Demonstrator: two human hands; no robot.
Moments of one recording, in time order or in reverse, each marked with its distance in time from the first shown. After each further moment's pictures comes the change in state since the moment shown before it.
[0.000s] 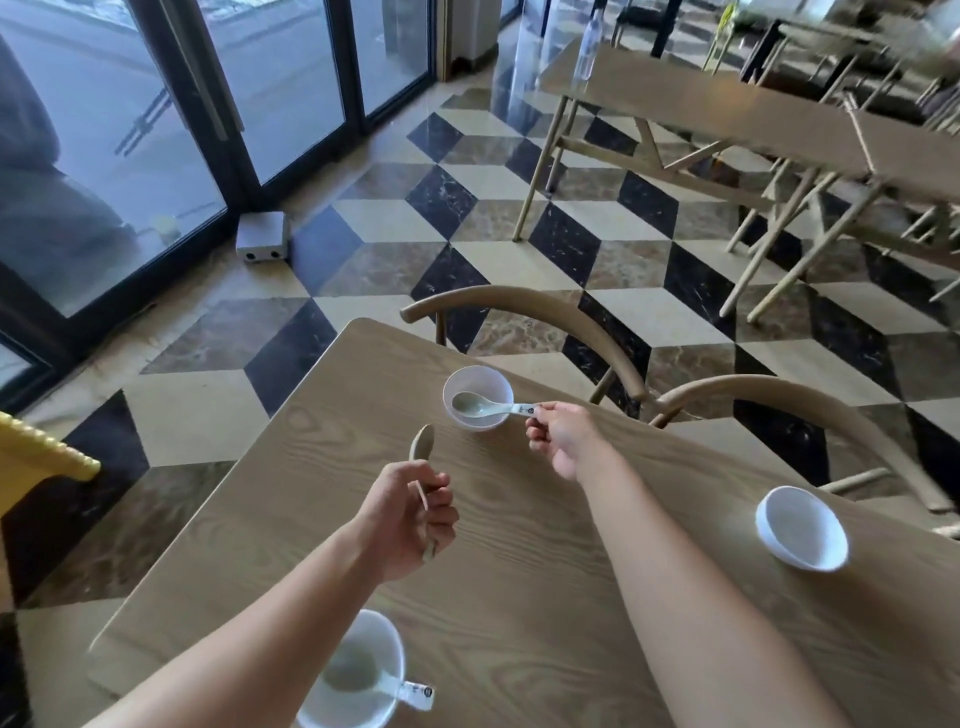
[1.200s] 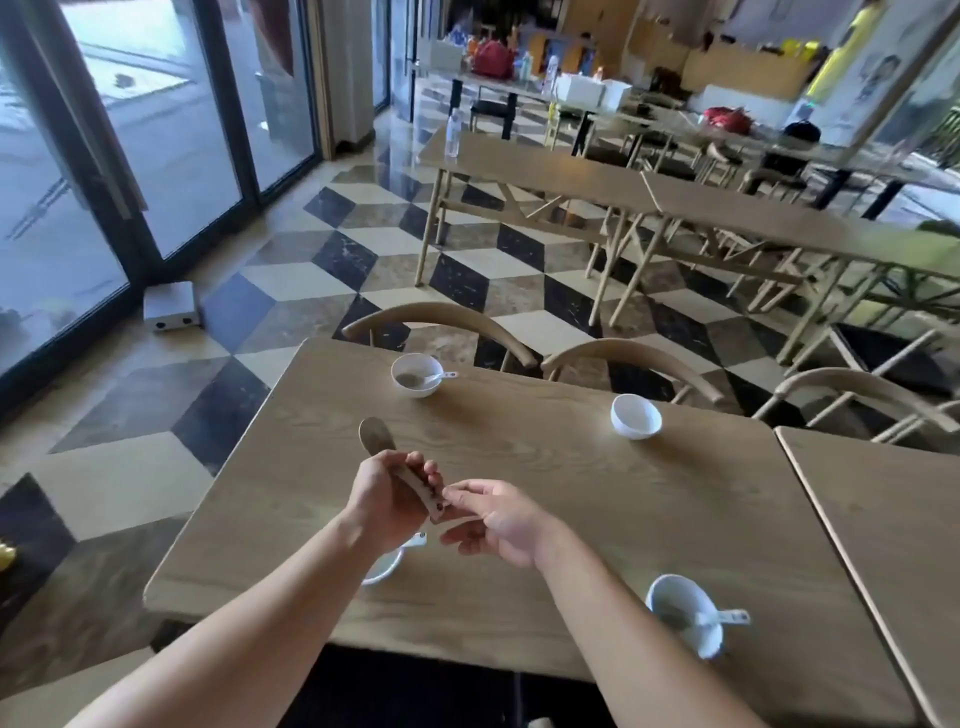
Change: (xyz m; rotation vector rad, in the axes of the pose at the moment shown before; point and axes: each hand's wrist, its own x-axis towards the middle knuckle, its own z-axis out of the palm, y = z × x) left_hand -0.167 -0.108 -0.007 -0.040 -0.149 0.185; right_hand -0.331 0.129 -0.004 -0.149 -0.341 -0.037
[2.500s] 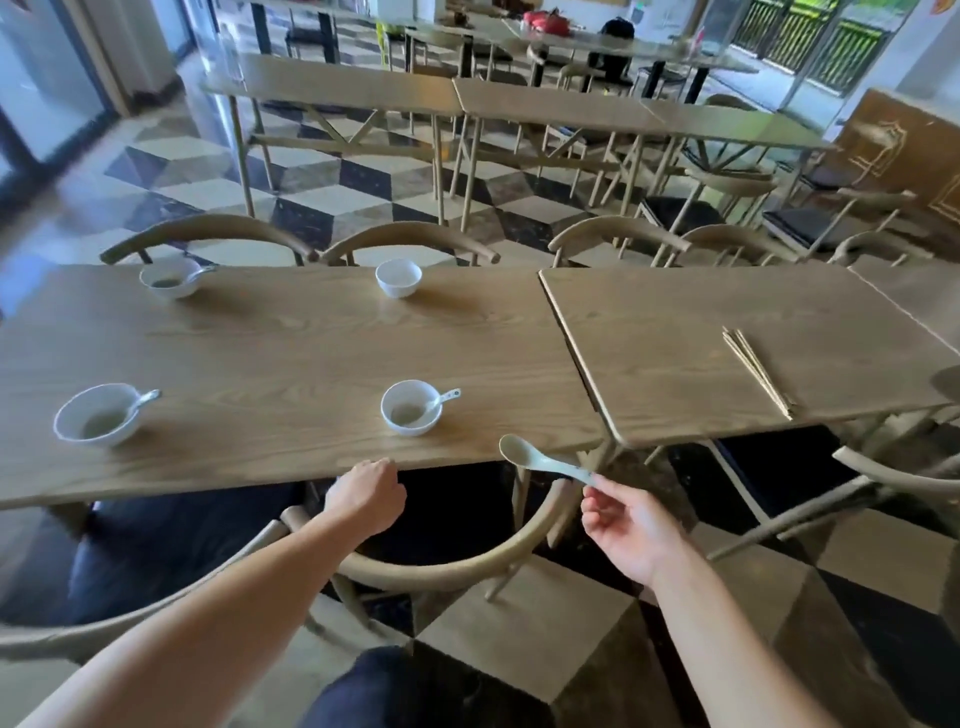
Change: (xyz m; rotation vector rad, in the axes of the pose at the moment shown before) left_hand -0.090 -0.431 0.052 2.304 0.081 0.355; right_hand -0.432 0.303 -0.313 0.997 0.634 -0.113
